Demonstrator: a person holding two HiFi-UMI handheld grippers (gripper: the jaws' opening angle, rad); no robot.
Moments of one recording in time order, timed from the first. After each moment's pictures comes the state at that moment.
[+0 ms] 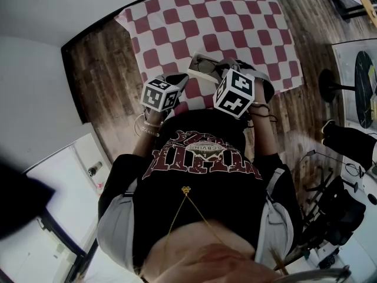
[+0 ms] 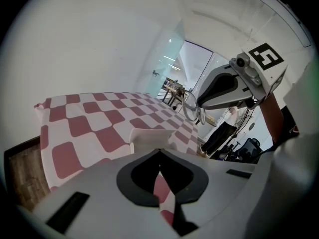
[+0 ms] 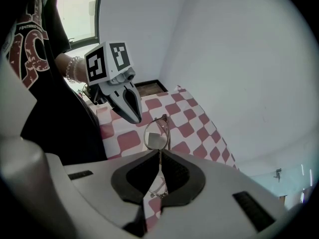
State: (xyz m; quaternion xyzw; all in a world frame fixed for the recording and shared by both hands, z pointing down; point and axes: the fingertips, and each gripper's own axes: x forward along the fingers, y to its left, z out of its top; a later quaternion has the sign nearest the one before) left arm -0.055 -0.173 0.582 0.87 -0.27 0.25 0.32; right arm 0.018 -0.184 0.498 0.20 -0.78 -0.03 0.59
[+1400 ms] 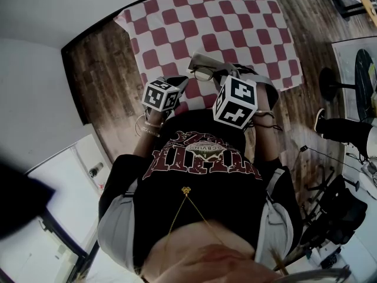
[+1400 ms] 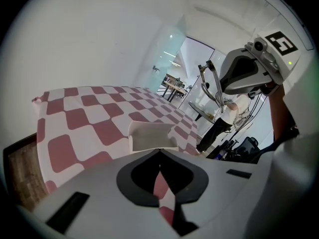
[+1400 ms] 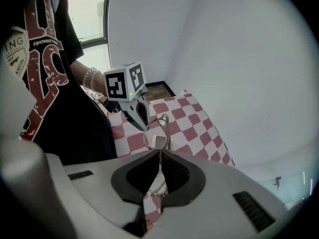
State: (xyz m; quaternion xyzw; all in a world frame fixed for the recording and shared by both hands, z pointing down) left arm -0.053 -0.164 0.598 0.87 -0.26 0.27 0.34; right arm 0.007 -0.157 0.466 0.17 -0.79 -0.04 0.59
